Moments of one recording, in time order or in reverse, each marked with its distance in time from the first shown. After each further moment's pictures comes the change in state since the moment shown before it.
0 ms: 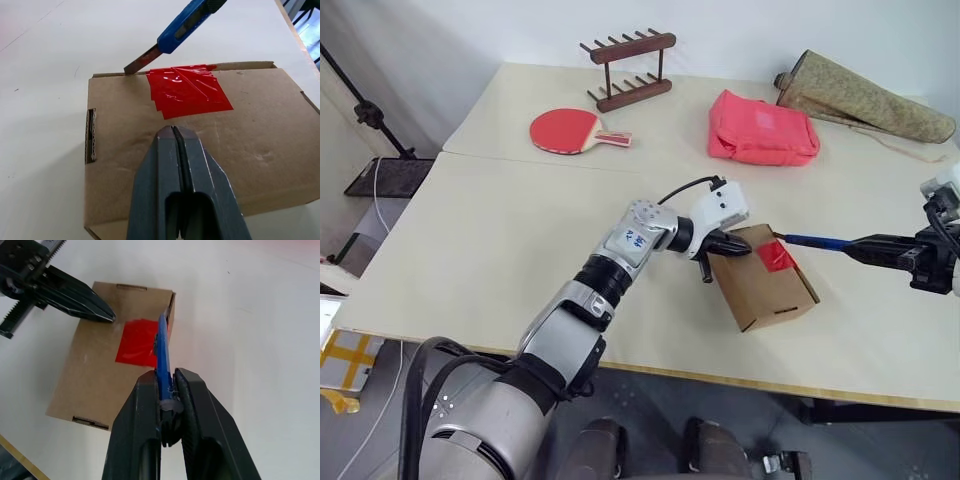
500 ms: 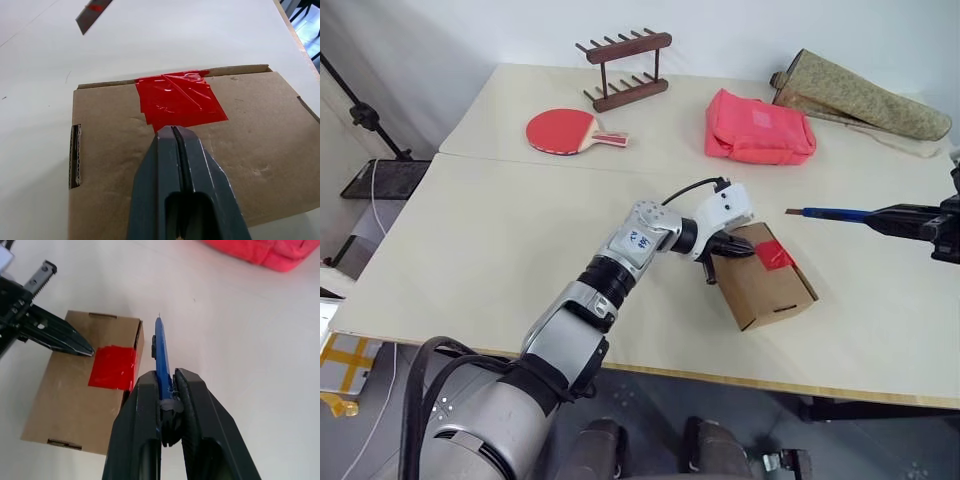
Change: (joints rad) left arm -0.004 -0.018 -0.001 0.006 0.010 0.000 0.003; right arm -0.145 -0.042 0.064 0.095 -0.124 -0.017 0.072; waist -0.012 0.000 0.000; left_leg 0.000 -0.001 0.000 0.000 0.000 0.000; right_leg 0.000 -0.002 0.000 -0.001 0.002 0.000
